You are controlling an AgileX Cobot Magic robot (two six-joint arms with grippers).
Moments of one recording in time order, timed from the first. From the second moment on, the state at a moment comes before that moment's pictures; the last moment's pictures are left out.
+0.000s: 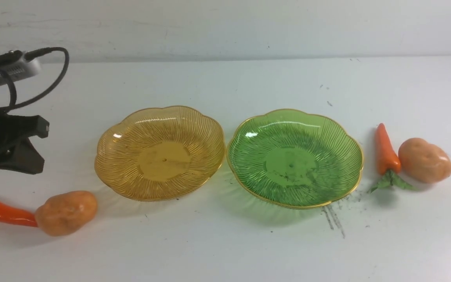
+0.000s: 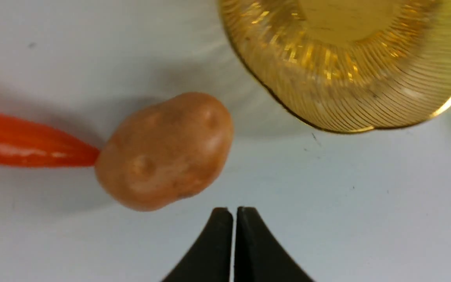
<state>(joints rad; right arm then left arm) -0.04 0.75 -0.81 0.64 1.25 -0.46 0.19 1.50 -1.22 -0.36 1.10 0.32</state>
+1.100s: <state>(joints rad) -0.04 0.75 -0.81 0.67 1.25 -0.46 0.03 1.86 -1.24 -0.05 0.92 0.48</state>
